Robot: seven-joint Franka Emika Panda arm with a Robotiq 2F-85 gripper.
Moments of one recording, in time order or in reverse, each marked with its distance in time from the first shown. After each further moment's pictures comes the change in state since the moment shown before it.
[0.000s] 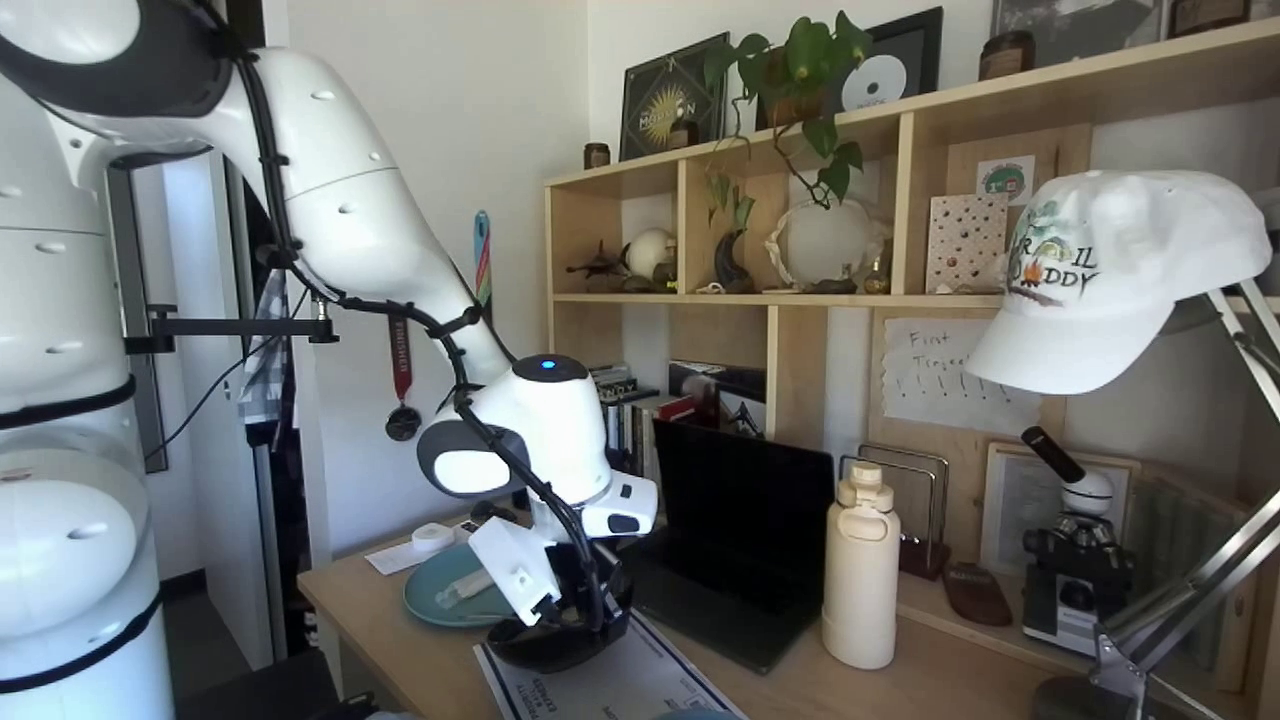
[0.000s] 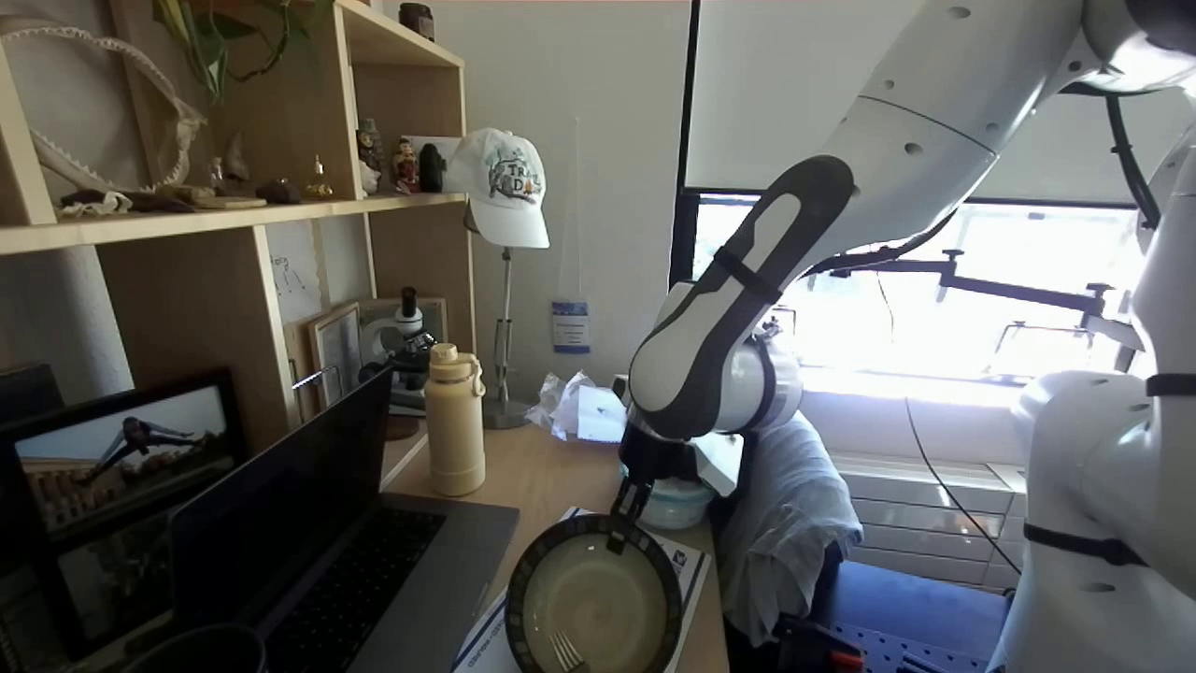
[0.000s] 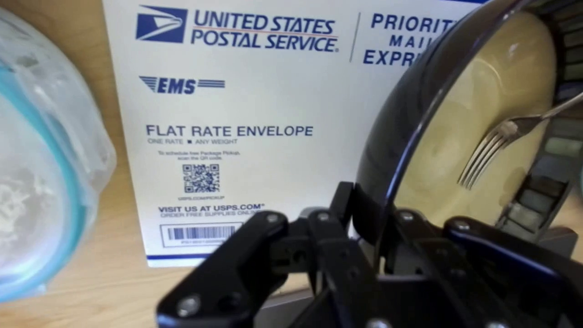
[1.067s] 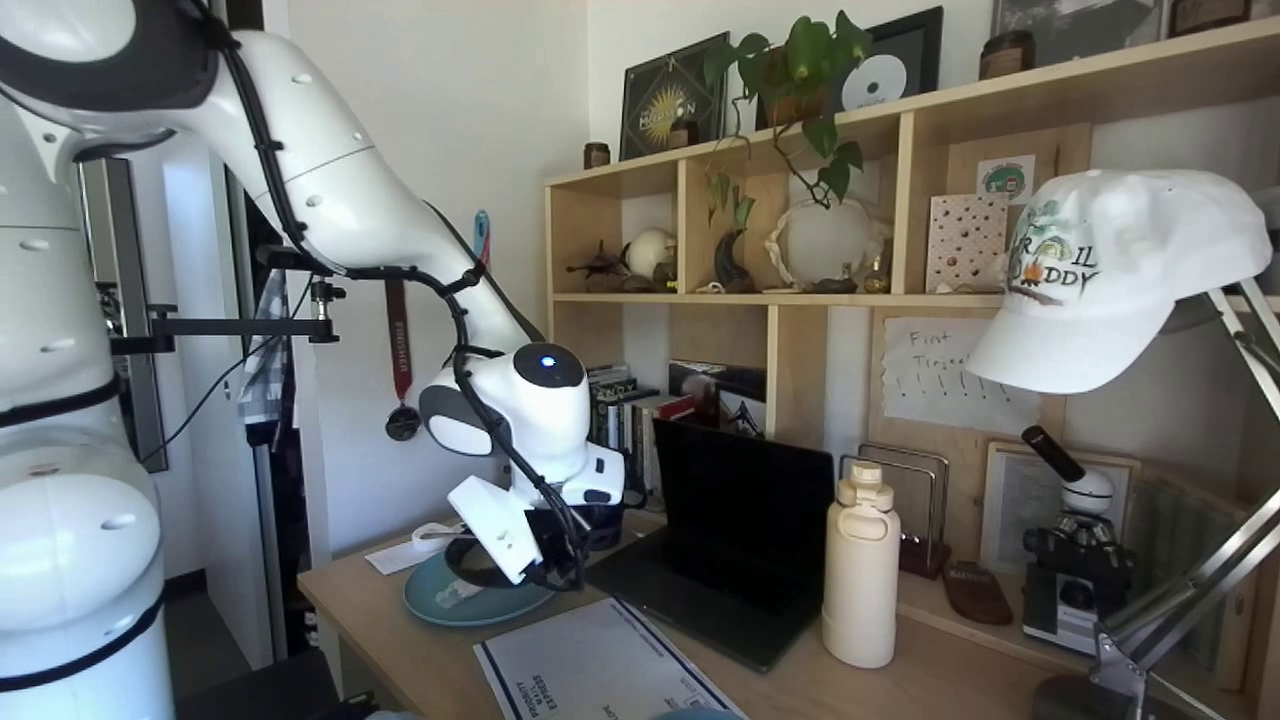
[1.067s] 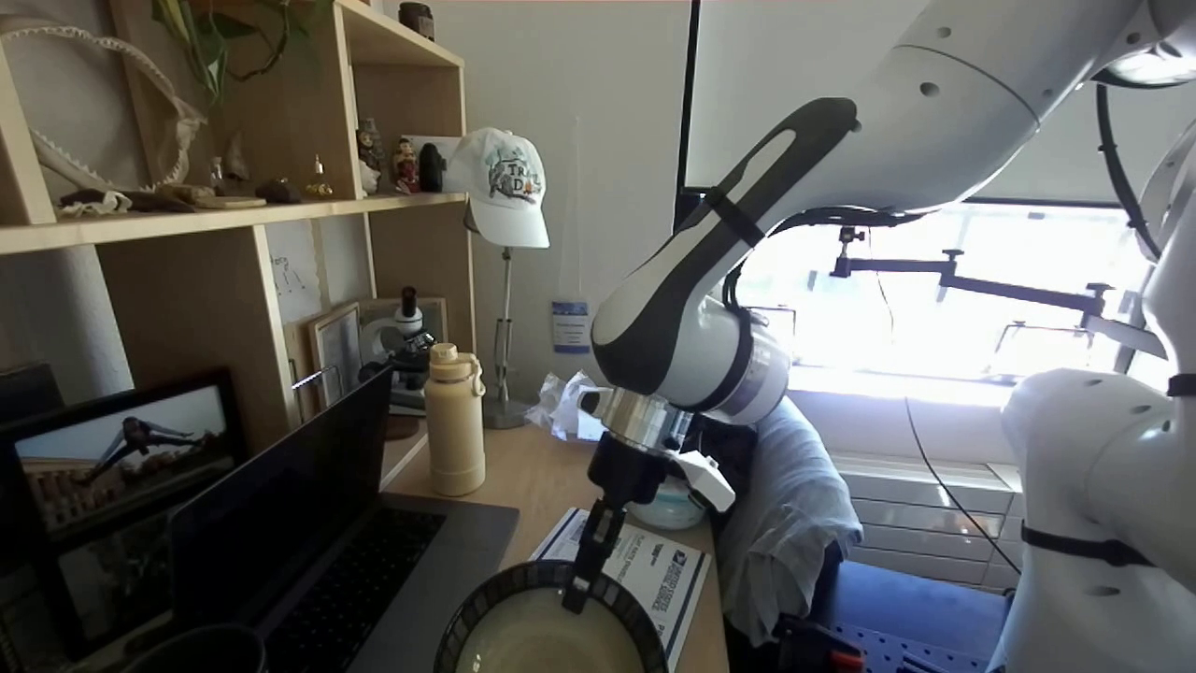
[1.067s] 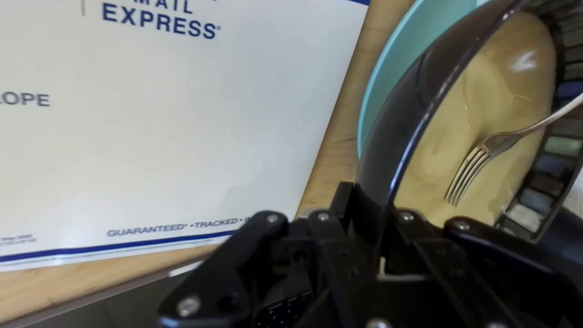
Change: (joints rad) arm 0.112 -0.061 0.057 0.049 0.434 -0.247 -0.332
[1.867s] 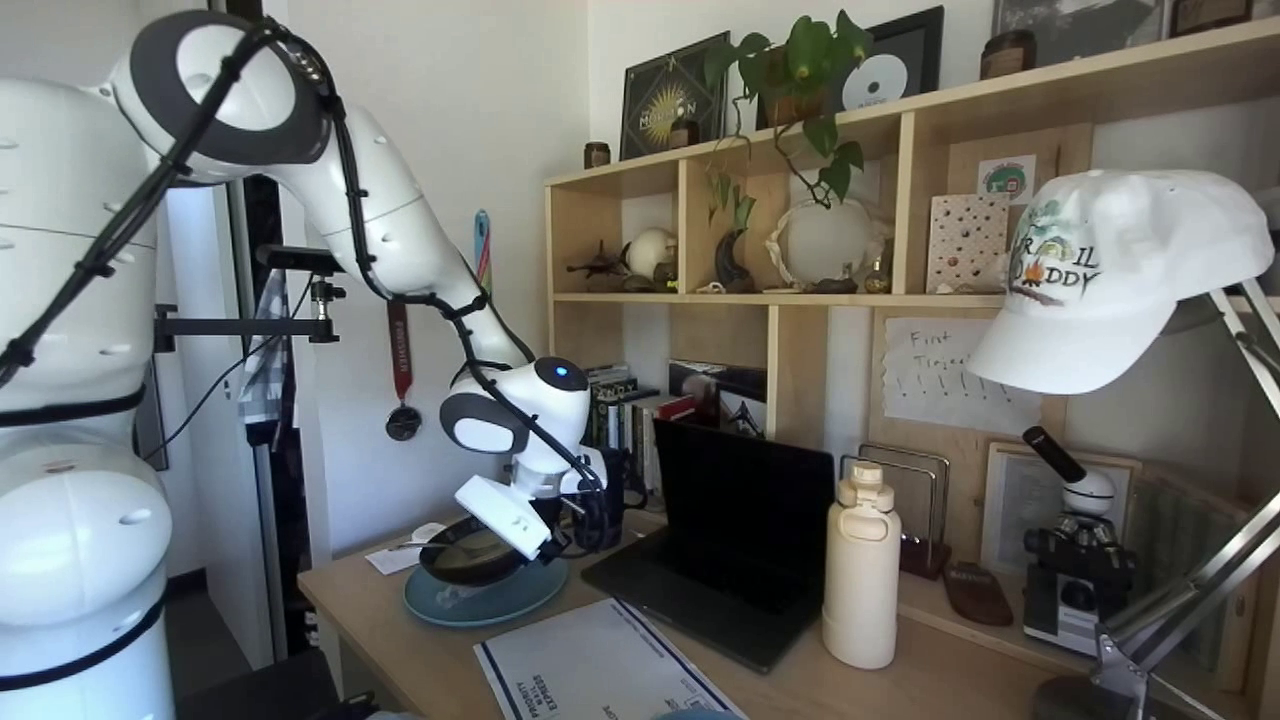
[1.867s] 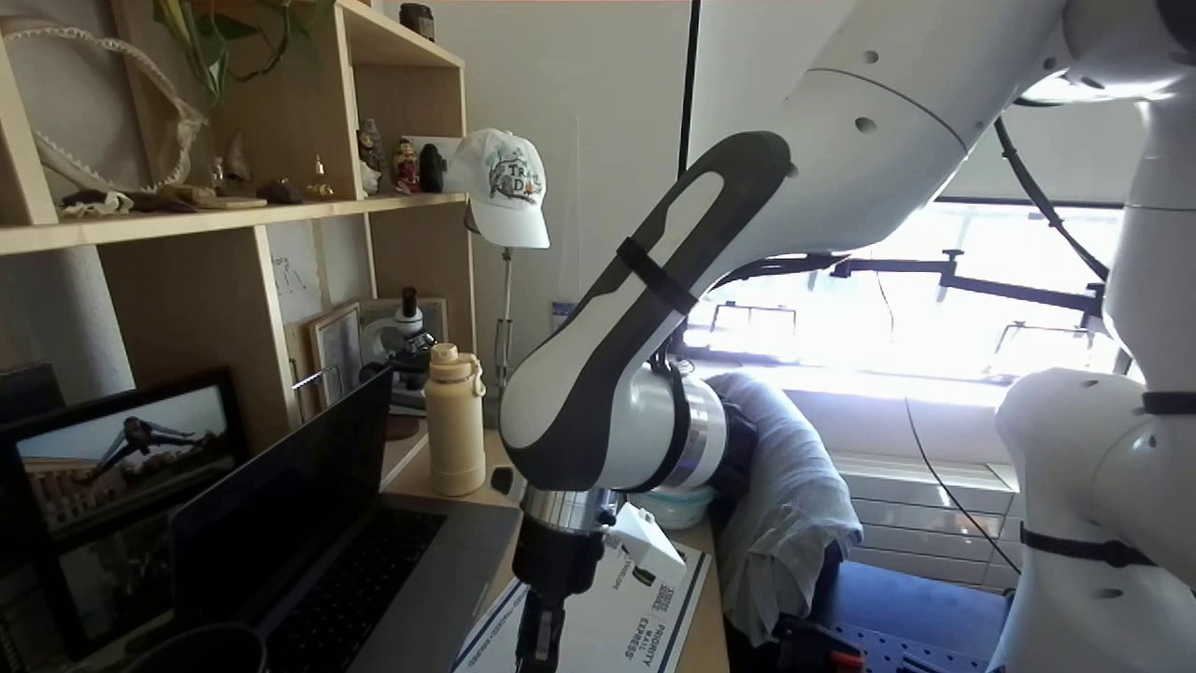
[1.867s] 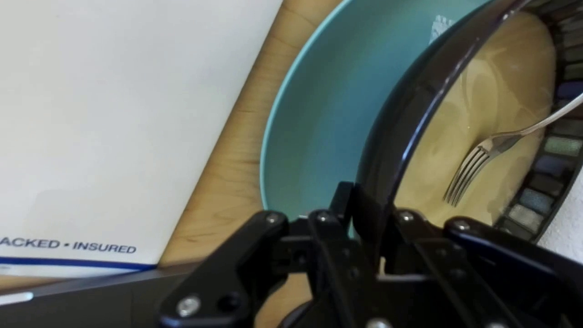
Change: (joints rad) arm 0.059 0.209 0.158 0.164 -0.043 -0.033 -0.001
